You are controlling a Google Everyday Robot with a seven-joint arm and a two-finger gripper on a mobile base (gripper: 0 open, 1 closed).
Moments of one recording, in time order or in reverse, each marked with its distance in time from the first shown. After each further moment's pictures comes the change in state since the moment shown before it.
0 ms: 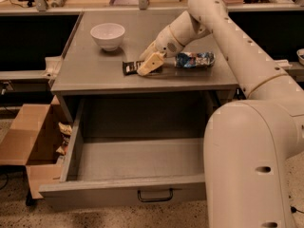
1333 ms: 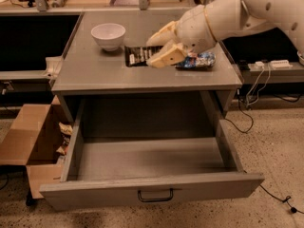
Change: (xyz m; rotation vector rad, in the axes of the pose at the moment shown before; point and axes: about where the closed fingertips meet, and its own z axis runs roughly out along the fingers) arm -0.062 0.123 -0.116 0.166 -0.192 -0.311
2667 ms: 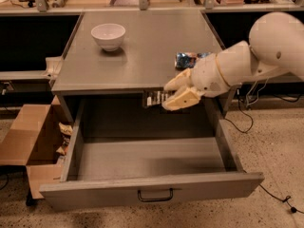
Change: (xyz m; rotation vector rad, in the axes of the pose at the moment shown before) arm 0.083 0.086 0.000 -0.046 0.116 0.277
